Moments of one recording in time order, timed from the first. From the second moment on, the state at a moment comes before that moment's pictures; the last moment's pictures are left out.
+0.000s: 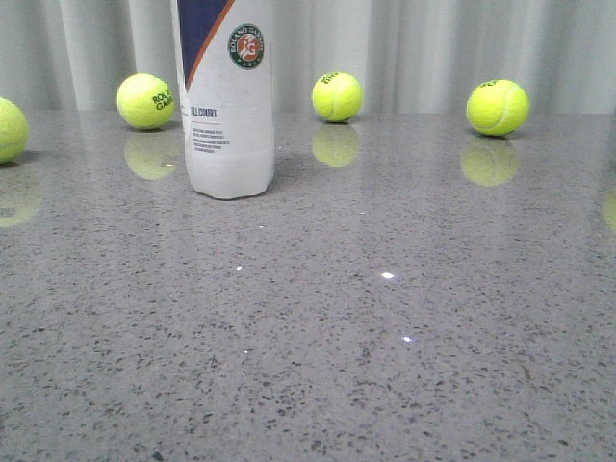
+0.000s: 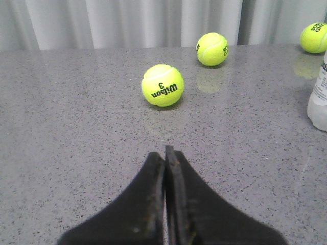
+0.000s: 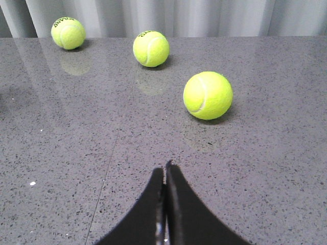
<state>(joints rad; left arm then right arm) 0.02 0.16 -0.35 -0.07 0.48 0.10 0.04 0.31 -0.36 -0.03 0.36 0.07</state>
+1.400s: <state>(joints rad) -0.02 0.00 0.00 0.02 0.14 0.02 0.04 0.31 -0.36 -0.03 0.37 0.07</state>
